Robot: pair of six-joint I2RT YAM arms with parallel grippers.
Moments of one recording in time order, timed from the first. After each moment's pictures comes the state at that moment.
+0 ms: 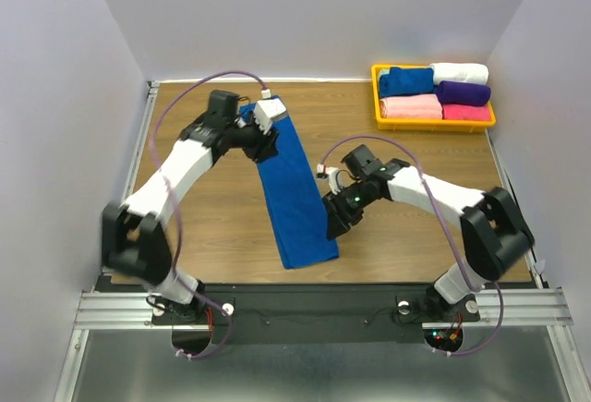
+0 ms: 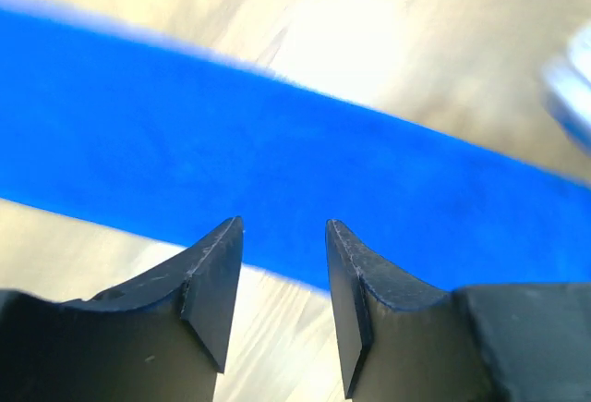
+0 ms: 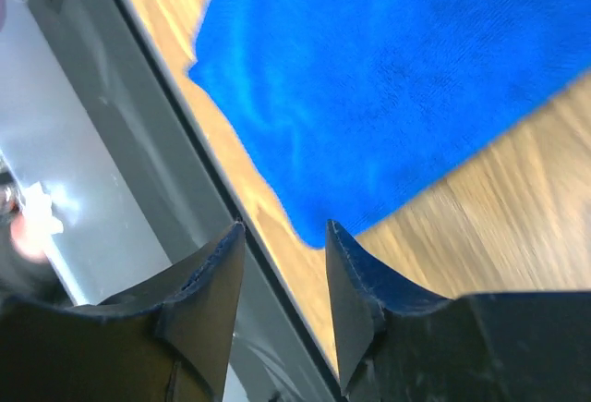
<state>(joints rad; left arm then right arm) -0.34 1.63 1.29 -0.44 0.54 0.38 0.63 1.63 1.02 -0.65 -0.71 -0.05</state>
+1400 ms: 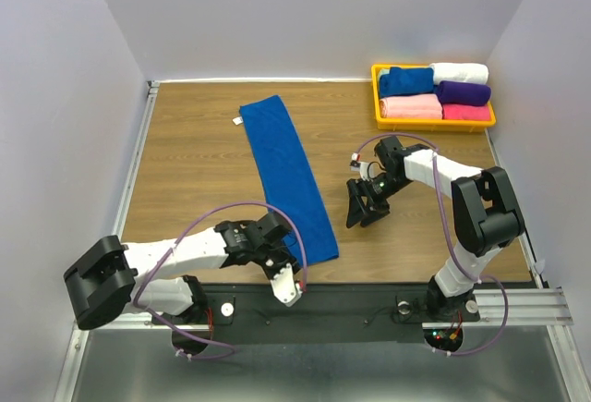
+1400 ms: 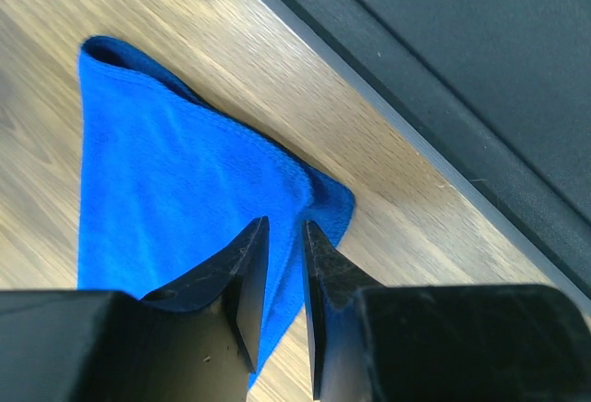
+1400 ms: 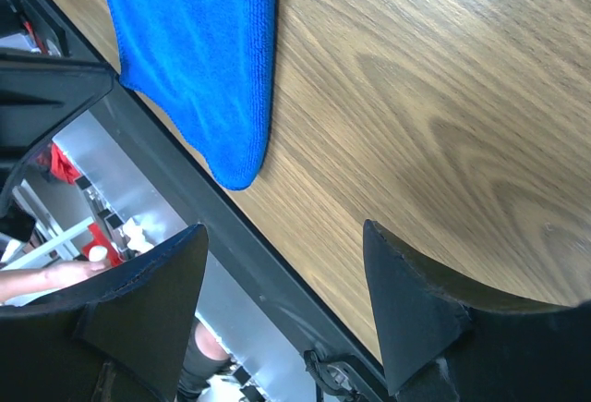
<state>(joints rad) -1.05 1.17 0.56 -0.45 0.36 1.44 0.32 1.72 1.05 -0.84 -0.76 -0.04</state>
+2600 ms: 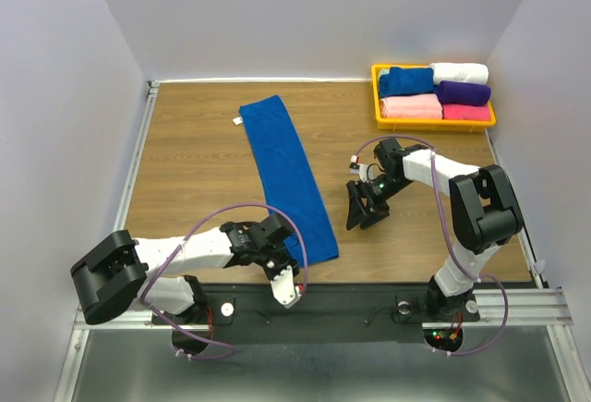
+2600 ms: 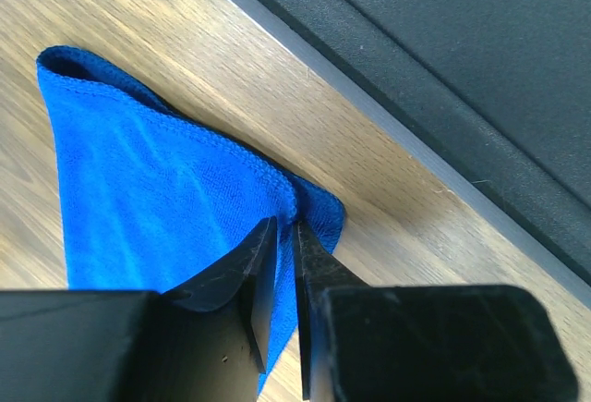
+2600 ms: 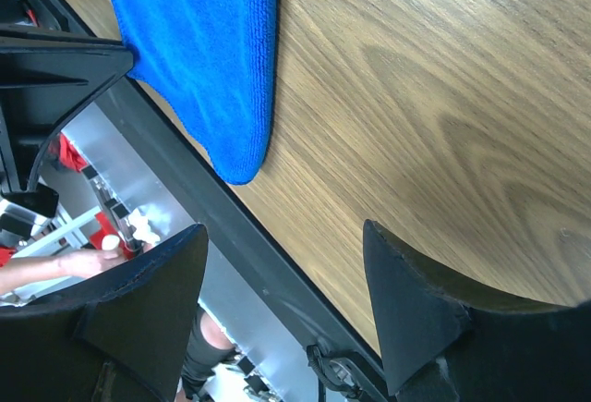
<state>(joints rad) -1.05 1.23 0.53 -0.40 0.34 1.50 0.32 1.74 1.05 -0.86 -0.78 -0.05</state>
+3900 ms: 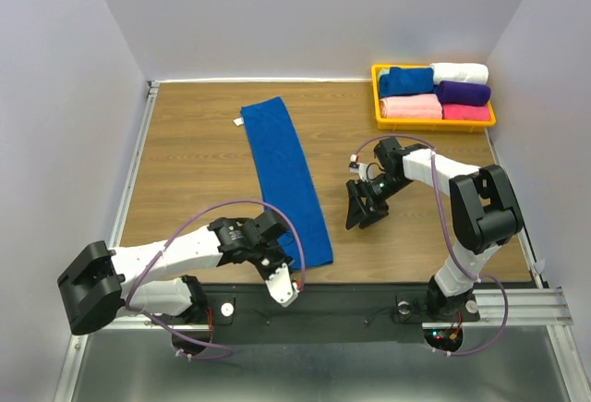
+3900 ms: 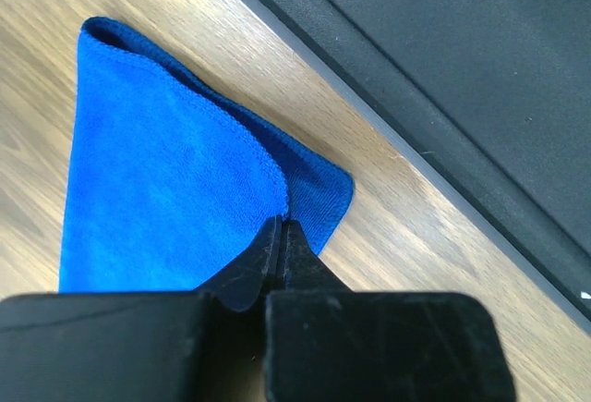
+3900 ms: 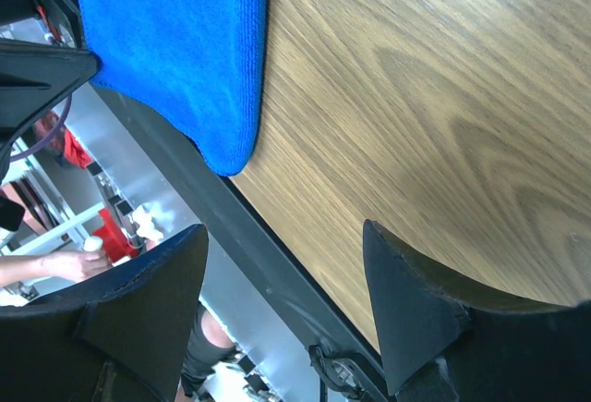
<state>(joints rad) -1.05 1.13 0.60 -0.61 0.35 1.42 0.32 1.74 1.06 -0.86 -0.79 -0.06</state>
